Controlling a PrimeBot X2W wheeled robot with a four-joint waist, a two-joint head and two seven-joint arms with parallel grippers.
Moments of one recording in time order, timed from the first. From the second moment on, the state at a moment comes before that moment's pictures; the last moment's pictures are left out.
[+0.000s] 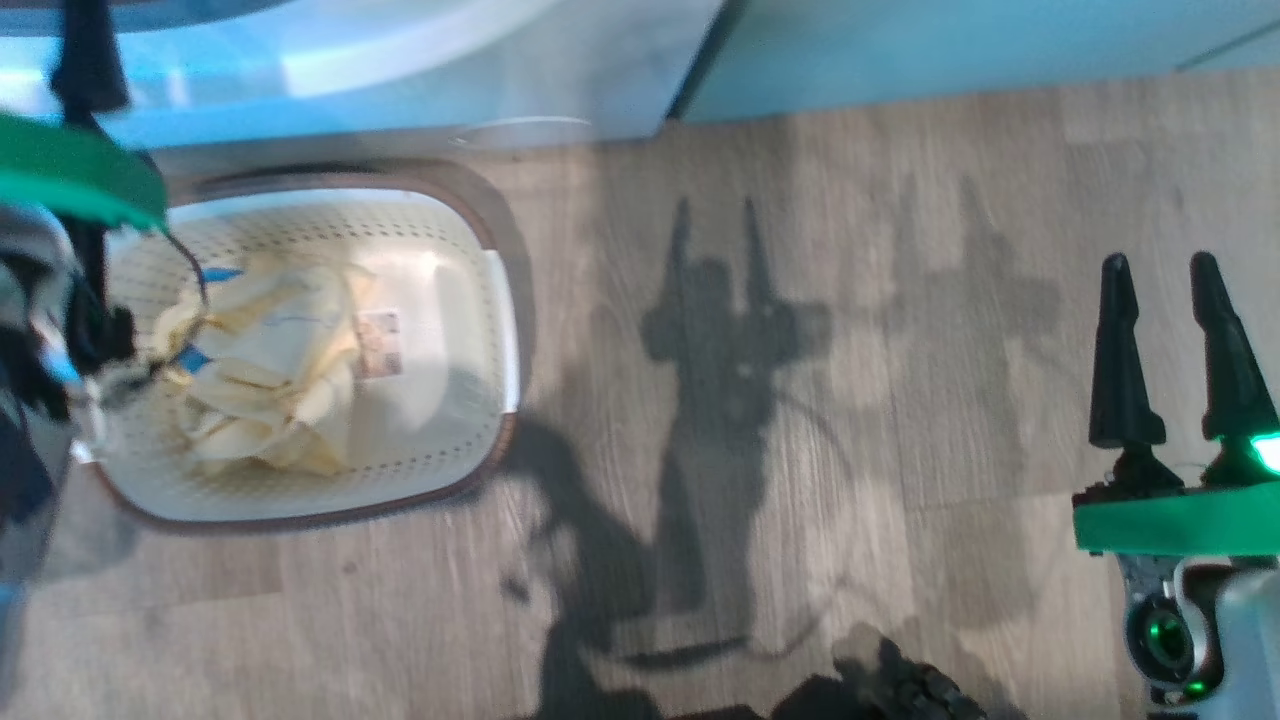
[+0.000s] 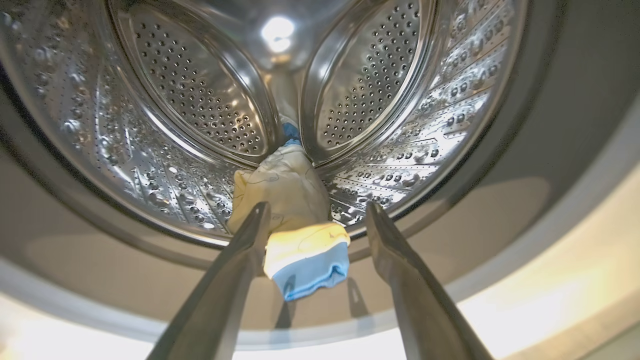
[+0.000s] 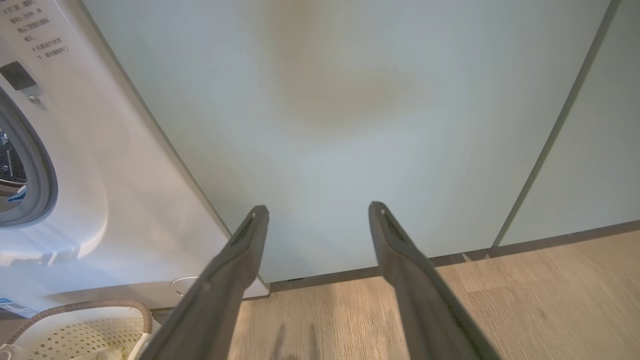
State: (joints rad) left arm -0.66 0.59 -0.13 0.06 -0.45 0.22 -0.13; right arm -0.19 -0.04 0.06 -0.04 0.32 0.13 -0.26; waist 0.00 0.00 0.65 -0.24
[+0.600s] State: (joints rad) left arm -0.28 0.48 -0.21 -0.16 -0.45 0.32 -0.14; right arm -0.11 -0.04 -0.01 -0.02 0.20 0.13 -0.26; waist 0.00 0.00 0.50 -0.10
